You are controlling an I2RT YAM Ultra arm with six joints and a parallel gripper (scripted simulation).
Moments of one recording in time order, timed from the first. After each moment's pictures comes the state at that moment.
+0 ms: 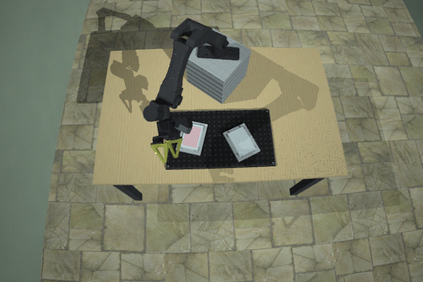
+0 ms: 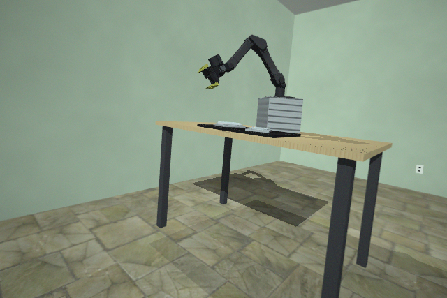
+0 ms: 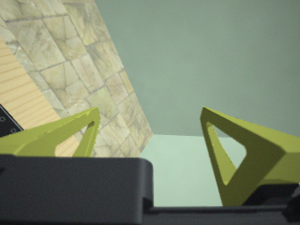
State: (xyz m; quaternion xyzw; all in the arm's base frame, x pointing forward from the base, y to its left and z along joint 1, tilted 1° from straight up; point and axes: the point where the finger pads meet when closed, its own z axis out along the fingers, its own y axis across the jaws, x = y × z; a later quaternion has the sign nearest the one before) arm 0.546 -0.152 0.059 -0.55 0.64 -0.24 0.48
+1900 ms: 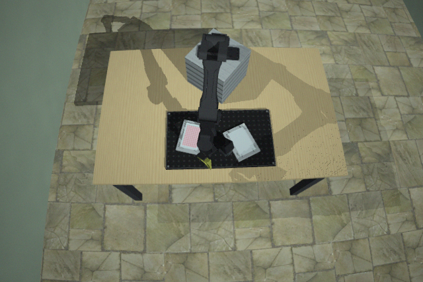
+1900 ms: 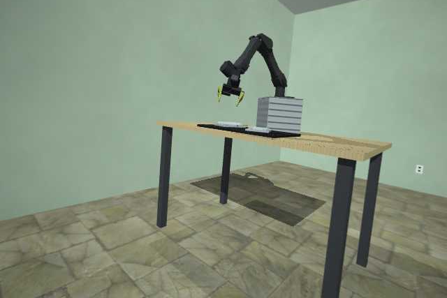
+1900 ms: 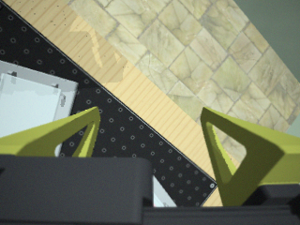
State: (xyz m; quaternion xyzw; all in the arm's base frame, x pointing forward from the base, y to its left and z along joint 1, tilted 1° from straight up) arm 0.506 0.031 -0.065 -0.40 0.87 0.03 0.29
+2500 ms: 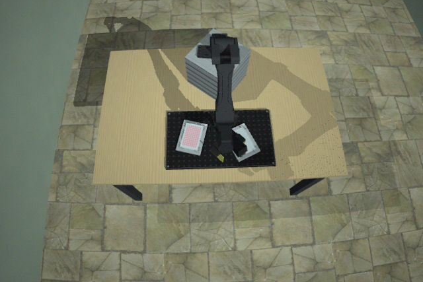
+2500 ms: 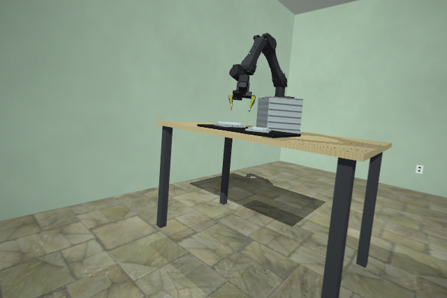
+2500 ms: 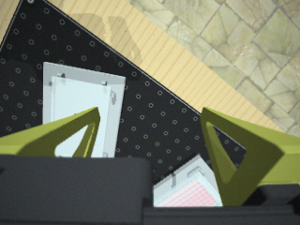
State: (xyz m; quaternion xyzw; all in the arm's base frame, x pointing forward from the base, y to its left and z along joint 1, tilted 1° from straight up) arm 0.464 0.084 -0.096 -0.35 0.92 0.05 0.18
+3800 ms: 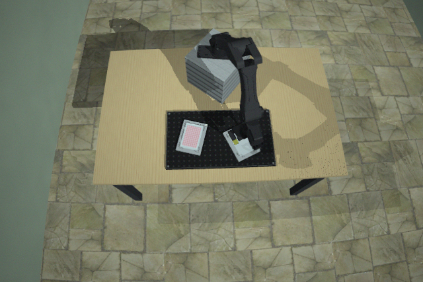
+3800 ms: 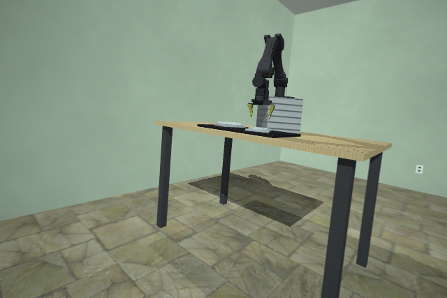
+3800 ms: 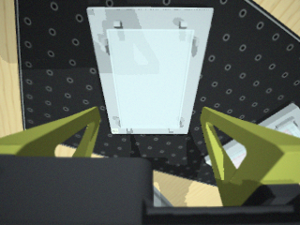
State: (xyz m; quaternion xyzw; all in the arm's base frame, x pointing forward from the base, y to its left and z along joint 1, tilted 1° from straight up) arm 0.367 0.142 -0.131 -0.27 0.96 -0.01 0.01
